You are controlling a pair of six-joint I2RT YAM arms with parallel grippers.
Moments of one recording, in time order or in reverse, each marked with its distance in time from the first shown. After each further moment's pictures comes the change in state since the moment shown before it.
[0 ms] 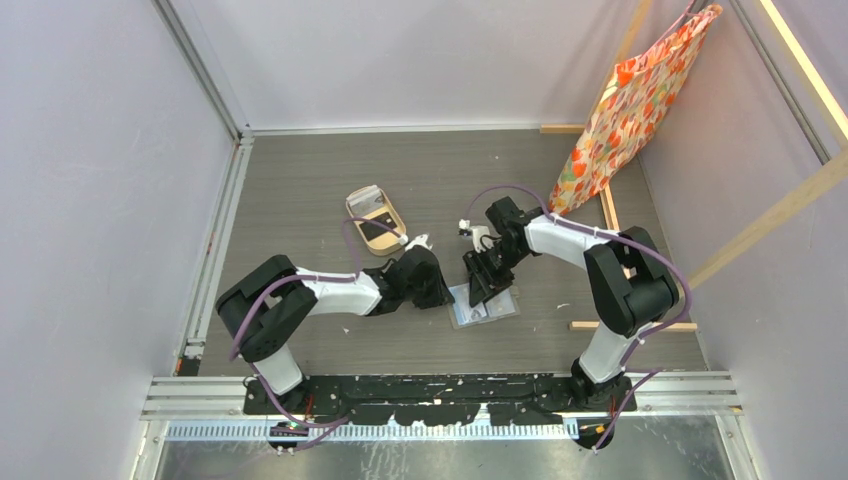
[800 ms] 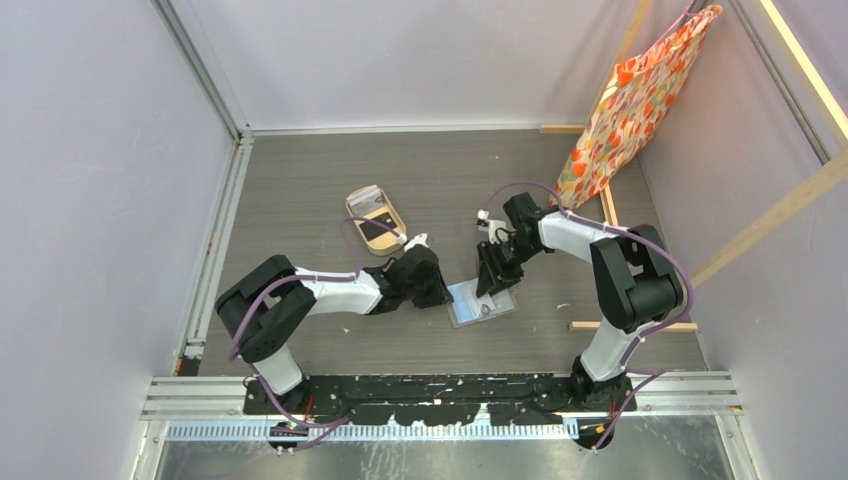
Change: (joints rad) left arm 0.000 -0.005 0.011 -0.031 -0.027 -0.008; right arm -0.125 0.013 -0.026 0.051 -0.053 0.089
